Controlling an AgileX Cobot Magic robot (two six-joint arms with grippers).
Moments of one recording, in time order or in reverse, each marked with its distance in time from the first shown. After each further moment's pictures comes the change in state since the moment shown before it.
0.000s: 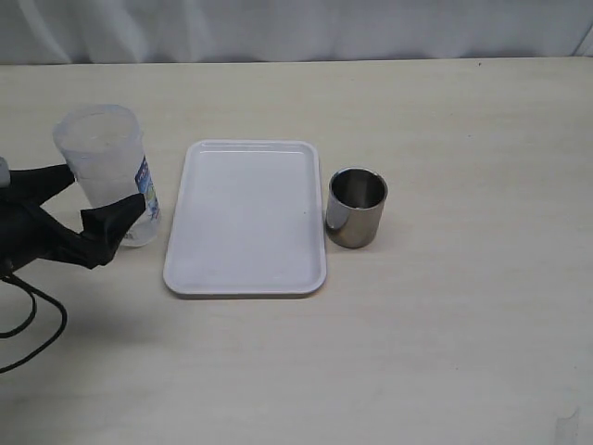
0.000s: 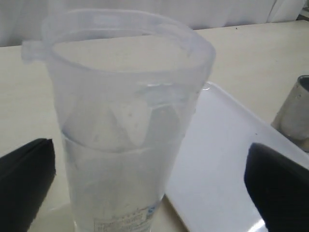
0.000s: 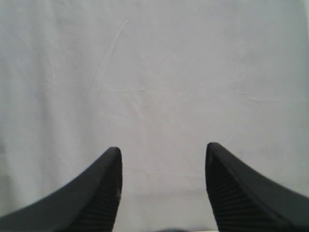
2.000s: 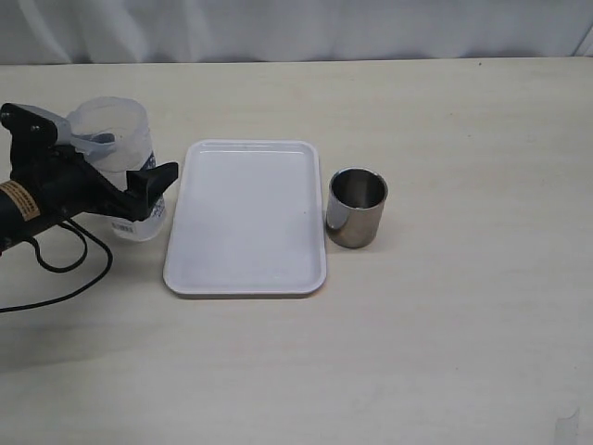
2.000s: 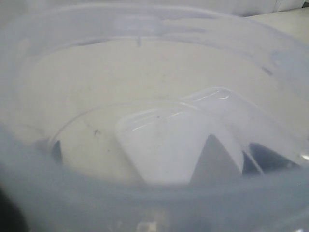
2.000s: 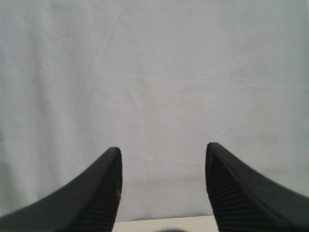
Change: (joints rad) left arm -0.082 0.182 -0.295 -0.008 0.109 -0.025; right arm 0.000 0.000 0.000 0.000 0.046 0.000
